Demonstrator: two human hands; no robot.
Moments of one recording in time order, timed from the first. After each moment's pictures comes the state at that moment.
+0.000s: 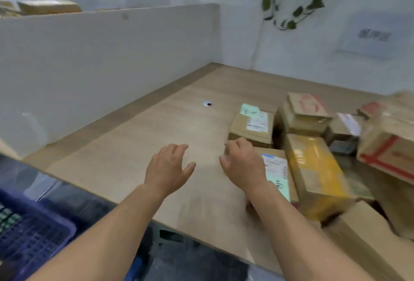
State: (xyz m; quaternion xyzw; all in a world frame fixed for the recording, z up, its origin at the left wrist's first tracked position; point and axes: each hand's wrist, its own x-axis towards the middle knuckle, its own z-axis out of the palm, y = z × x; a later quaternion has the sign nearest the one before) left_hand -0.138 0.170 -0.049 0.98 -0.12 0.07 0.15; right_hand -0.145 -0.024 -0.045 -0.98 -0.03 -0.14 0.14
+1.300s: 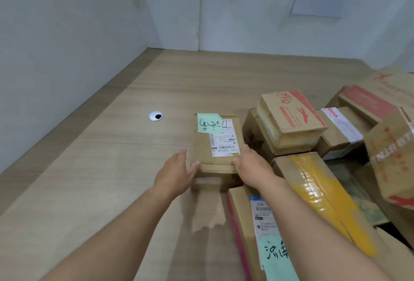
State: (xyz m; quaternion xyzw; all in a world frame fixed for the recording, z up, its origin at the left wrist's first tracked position) left_hand 0.087 0.043 -0.098 0.94 -0.17 -0.18 0.25; right_hand 0.025 -0.149 -0.081 -0.93 0.27 0.11 0.23
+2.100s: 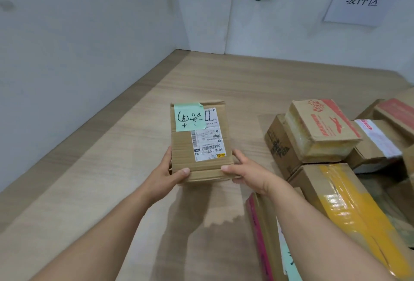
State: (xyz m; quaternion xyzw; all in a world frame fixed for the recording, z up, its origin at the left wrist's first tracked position) left_hand 0.086 0.143 -0.091 0.76 -0.12 -0.26 0.58; right_hand 0.042 -0.104 -0.092 -0.72 0.17 0.20 0.64
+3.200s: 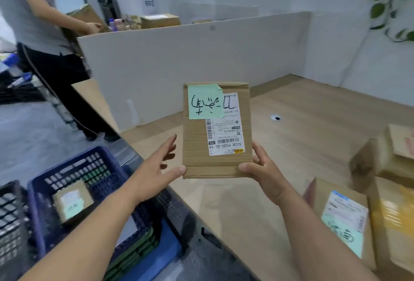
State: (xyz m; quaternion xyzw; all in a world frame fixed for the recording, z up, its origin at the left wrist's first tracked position) left_hand -0.210 0.288 -0.016 0.89 0.04 0.04 0.46; right_hand -0.100 0.021 -0.049 -0.65 -0.17 0.21 0.71
